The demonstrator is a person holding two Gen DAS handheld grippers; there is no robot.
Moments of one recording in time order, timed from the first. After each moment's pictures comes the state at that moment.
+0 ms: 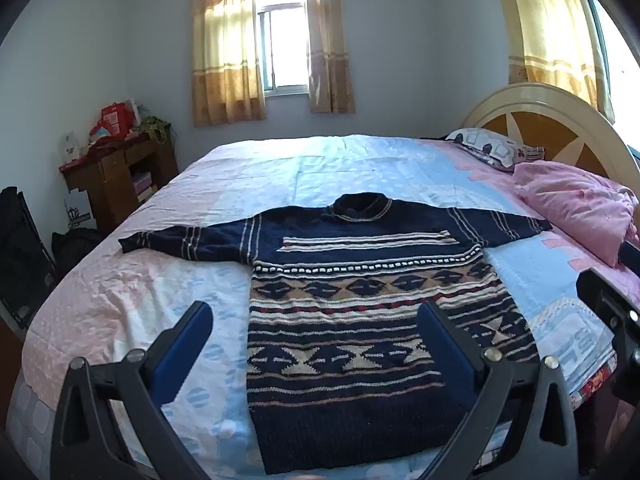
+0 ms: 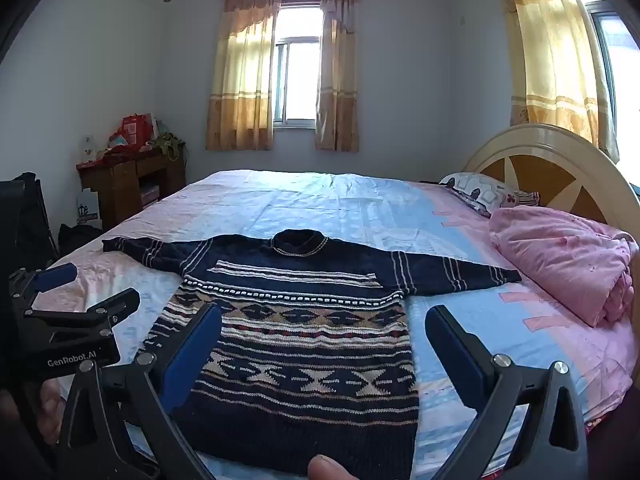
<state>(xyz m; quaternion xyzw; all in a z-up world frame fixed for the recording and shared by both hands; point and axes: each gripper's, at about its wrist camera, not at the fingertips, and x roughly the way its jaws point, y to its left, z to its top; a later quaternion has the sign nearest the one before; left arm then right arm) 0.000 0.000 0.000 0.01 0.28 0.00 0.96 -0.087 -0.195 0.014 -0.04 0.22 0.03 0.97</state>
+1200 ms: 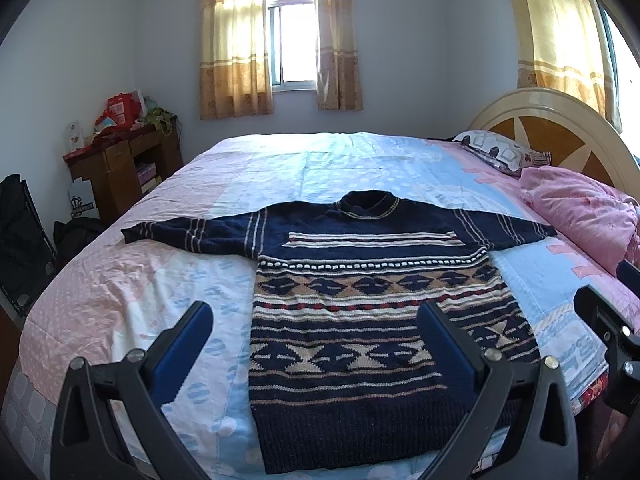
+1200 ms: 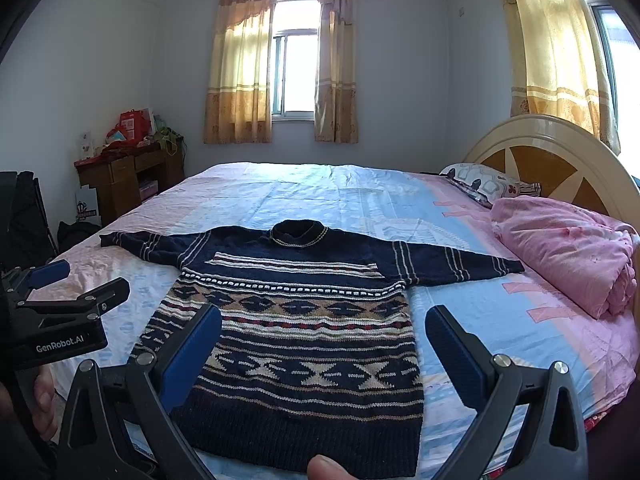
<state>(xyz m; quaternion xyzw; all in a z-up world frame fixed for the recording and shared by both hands) 0.001 0.010 -0.004 0.00 0.28 0.00 0.96 -0.081 -0.195 0.000 -0.03 0.24 0.03 0.97</state>
